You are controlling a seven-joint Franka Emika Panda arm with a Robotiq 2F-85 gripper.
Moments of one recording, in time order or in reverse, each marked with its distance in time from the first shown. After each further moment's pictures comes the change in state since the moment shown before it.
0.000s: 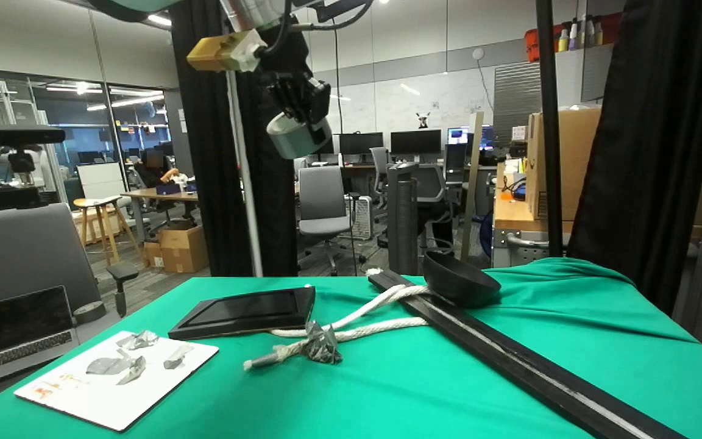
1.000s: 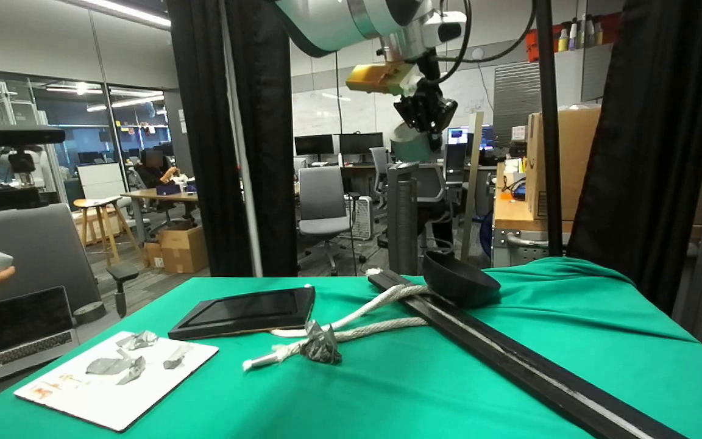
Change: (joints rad) arm -0.043 0.551 -0.190 0.523 -0.058 0.010 -0.051
